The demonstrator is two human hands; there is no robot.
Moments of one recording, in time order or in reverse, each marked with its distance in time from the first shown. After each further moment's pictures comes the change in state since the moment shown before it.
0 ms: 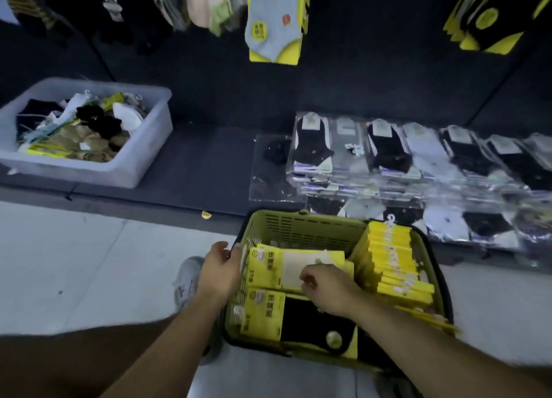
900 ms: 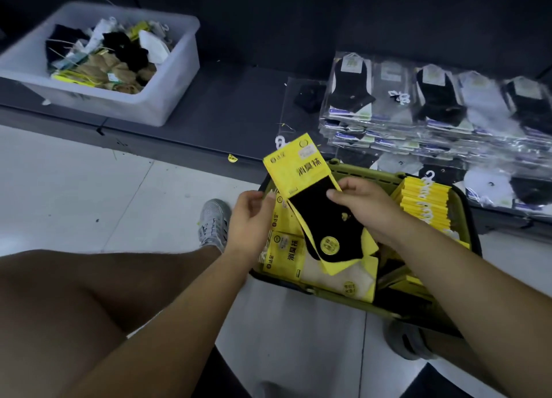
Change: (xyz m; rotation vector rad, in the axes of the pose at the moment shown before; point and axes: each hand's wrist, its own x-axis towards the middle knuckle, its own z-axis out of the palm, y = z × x) left_hand -0.036 -0.018 0.011 -0.327 0.064 0.043; right_hand 0.001 -0.028 -0.043 0.960 0.101 0.075
